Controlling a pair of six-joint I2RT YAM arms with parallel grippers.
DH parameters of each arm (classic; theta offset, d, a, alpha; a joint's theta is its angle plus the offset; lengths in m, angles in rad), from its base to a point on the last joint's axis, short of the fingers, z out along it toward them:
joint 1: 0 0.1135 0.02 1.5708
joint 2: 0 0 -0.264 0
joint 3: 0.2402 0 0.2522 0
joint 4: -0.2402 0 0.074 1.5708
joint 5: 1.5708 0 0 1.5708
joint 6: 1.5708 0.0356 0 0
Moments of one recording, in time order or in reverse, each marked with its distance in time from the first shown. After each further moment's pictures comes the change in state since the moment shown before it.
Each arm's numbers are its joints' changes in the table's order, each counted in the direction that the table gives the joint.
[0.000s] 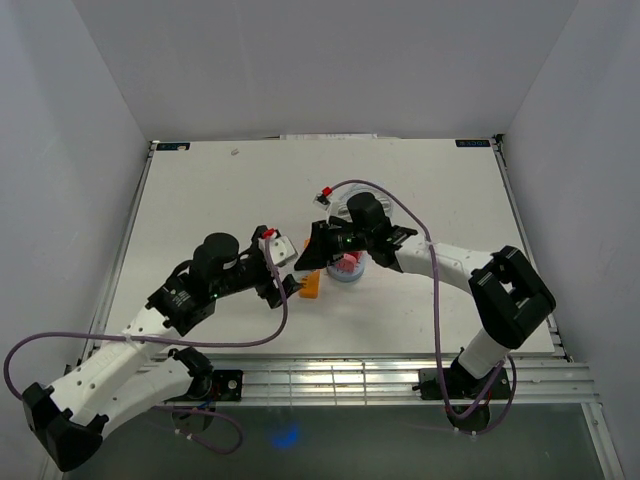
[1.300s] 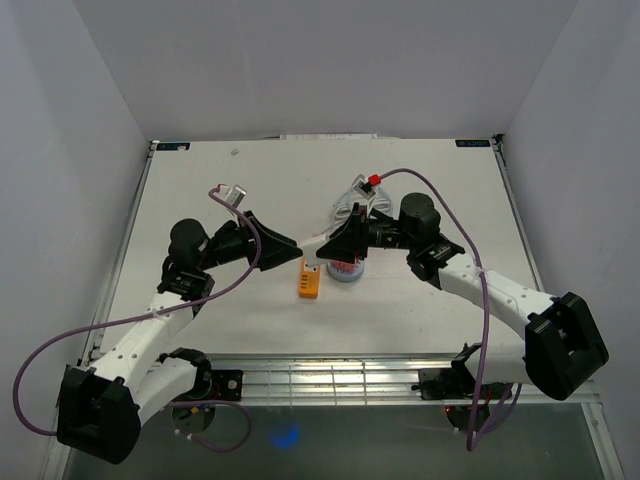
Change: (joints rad) left arm 0.406 -0.142 -0.179 0.812 0.632 -1.156; right arm -0.123 0.362 -0.201 0.240 -0.116 -0.012
